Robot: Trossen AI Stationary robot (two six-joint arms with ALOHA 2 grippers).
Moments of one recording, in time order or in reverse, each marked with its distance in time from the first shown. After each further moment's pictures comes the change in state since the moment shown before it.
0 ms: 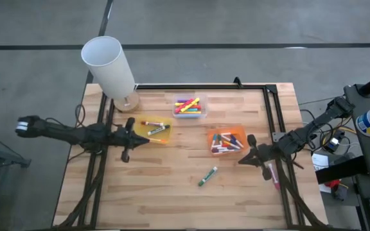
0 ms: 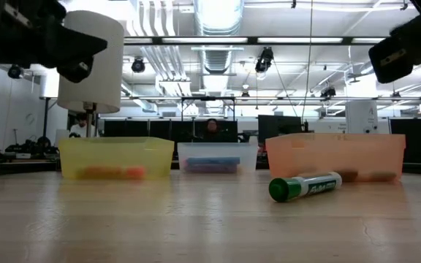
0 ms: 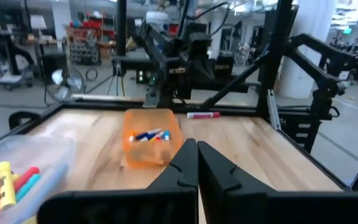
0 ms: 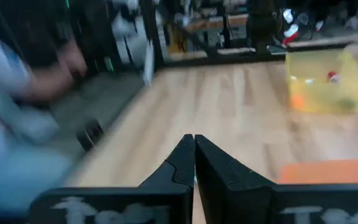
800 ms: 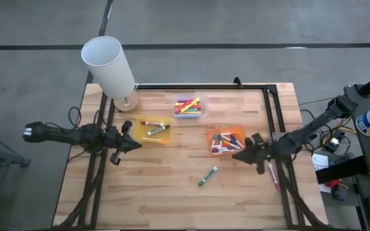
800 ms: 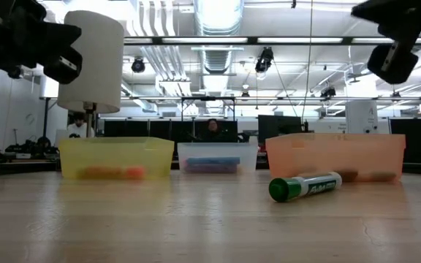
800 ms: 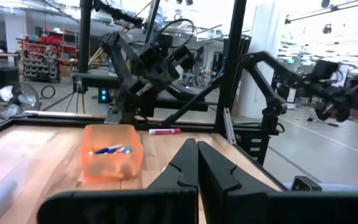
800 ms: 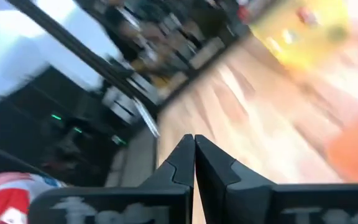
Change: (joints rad) left arm 0.000 -0.213 -0.098 -0.099 0.154 -0.062; right arm 0.000 0.204 0.098 0.208 0.179 0.665
